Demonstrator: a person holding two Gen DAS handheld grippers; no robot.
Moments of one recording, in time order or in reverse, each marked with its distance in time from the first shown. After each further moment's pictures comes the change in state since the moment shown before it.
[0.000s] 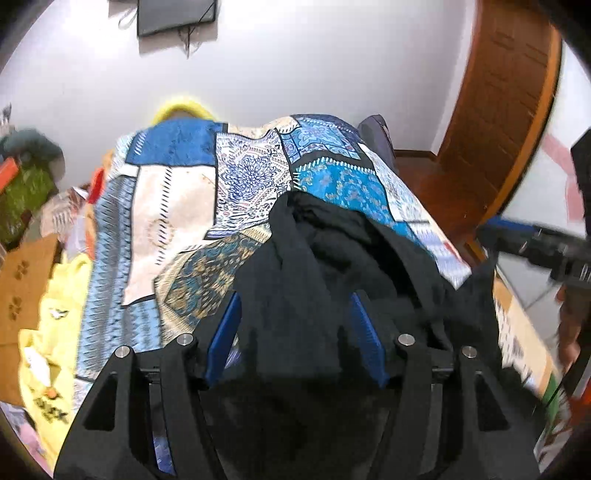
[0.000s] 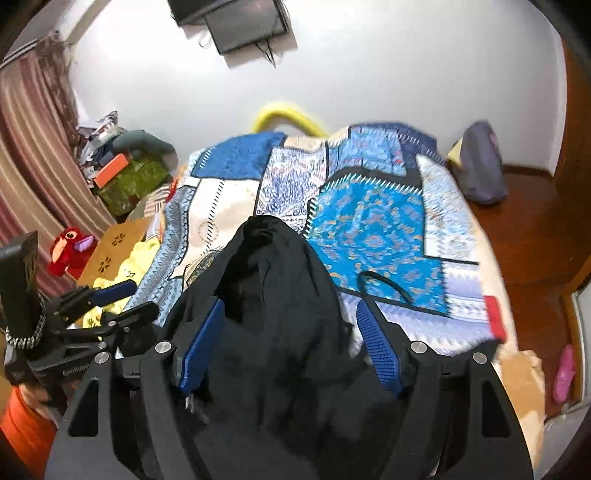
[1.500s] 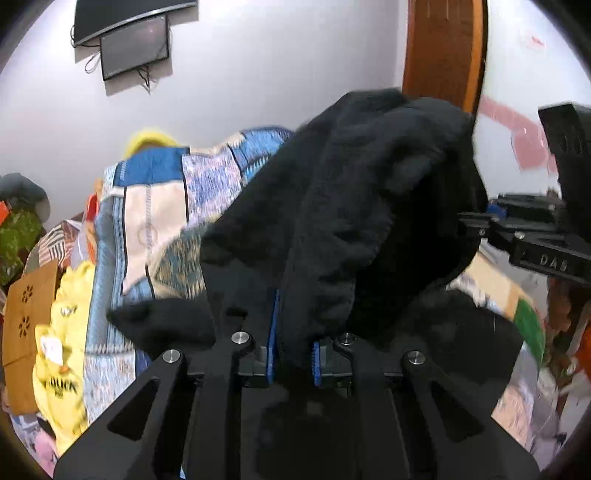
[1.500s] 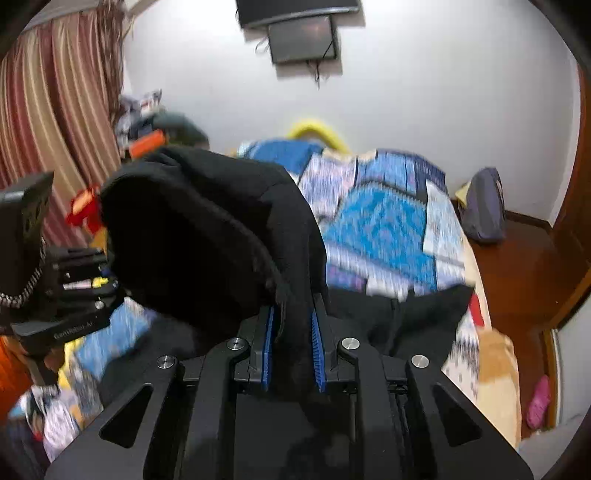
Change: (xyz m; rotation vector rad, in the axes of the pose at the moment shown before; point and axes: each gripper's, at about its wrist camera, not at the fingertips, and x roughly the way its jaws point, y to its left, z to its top) left arm -0.131 -0.057 -0.117 0.217 -0.067 -0.058; right arm -0.099 0.051 -0.096 -0.188 -0.067 0.002
